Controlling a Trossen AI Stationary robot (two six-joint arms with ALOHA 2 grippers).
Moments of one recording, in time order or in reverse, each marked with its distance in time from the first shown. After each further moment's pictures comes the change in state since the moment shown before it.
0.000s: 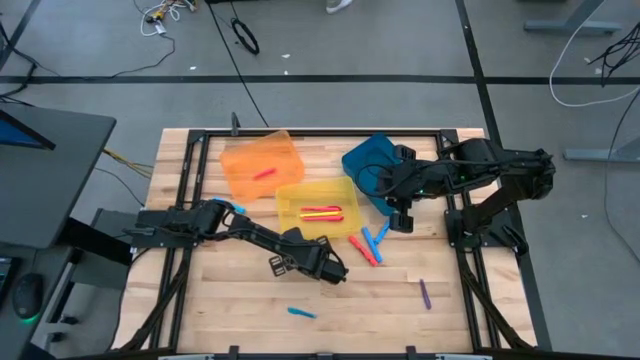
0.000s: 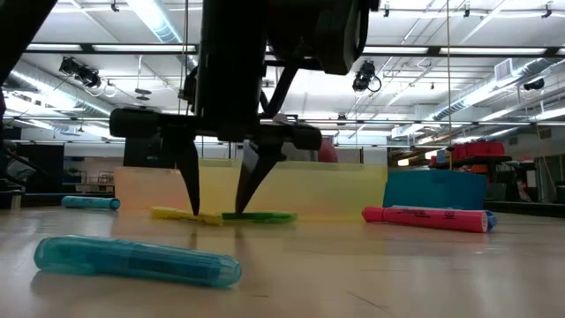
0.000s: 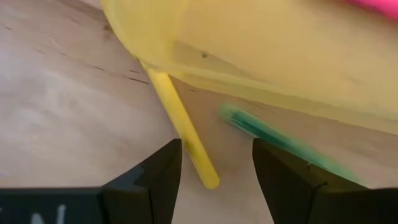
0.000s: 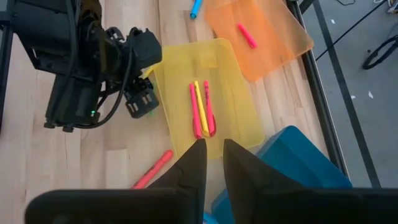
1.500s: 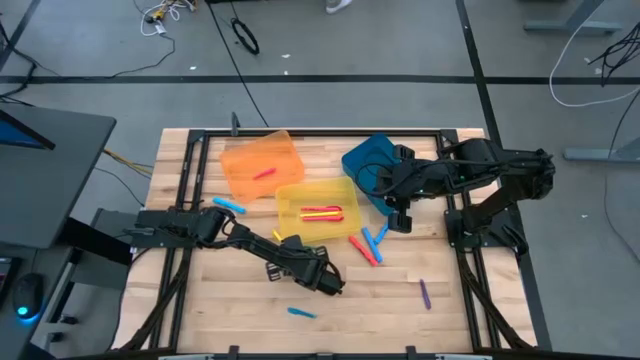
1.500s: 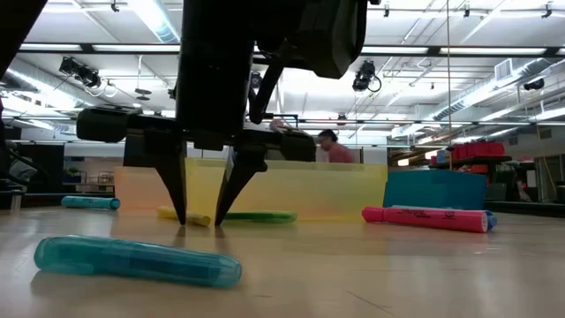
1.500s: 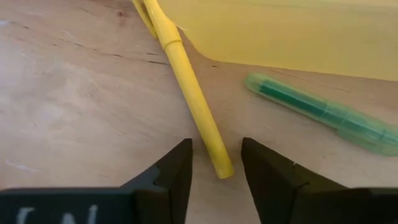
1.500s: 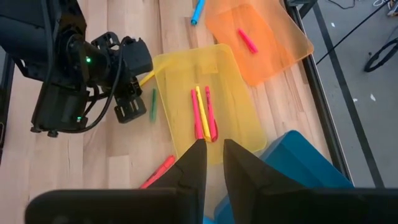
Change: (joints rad) left arm -0.071 0.039 0.001 -0.015 0.034 0.052; right arm 0.000 0.000 0.000 0.023 0.000 0.006
